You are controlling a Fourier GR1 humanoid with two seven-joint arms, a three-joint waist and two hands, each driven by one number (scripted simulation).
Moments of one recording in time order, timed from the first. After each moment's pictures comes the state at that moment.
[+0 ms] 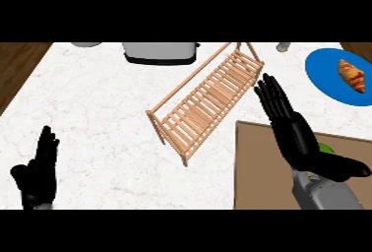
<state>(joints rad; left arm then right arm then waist) 0.09 0.33 -0.06 -1.40 0.19 0.43 -0.10 -0.22 -0.31 0.32 -1.60 -0.33 -0.13 -0.23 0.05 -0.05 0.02</state>
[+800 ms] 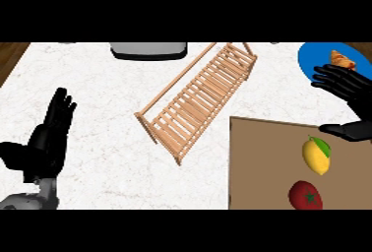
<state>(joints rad) -0.06 0.35 -0.12 -1.62 0.19 0.35 0.06 -0.35 -0.67 0.05 -1.27 -0.60 0.37 -0.01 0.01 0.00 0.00</state>
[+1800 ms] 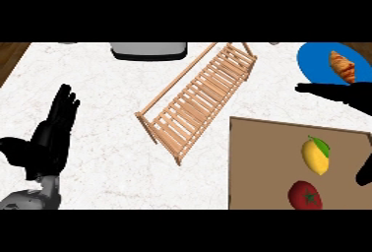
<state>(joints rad) -0.08 0.34 -0.13 -1.65 0.17 0.35 0.11 -0.50 -1.00 0.32 -1.70 -0.11 0.66 0.34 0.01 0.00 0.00</state>
